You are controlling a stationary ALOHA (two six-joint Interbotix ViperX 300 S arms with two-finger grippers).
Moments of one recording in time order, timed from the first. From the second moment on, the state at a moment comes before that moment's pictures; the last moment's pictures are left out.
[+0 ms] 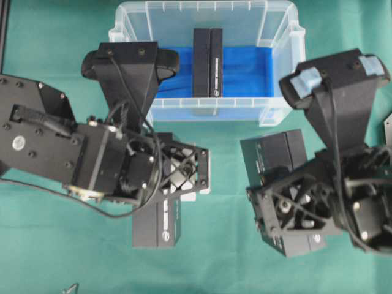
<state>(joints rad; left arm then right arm) -0.28 0.17 -0.48 0.12 1.73 -1.83 0.42 0.01 -0.37 -0.30 1.74 1.80</state>
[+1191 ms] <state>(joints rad) -0.27 0.17 -0.46 0.12 1.74 -1.80 0.43 0.03 -0.37 -0.31 1.74 1.83</state>
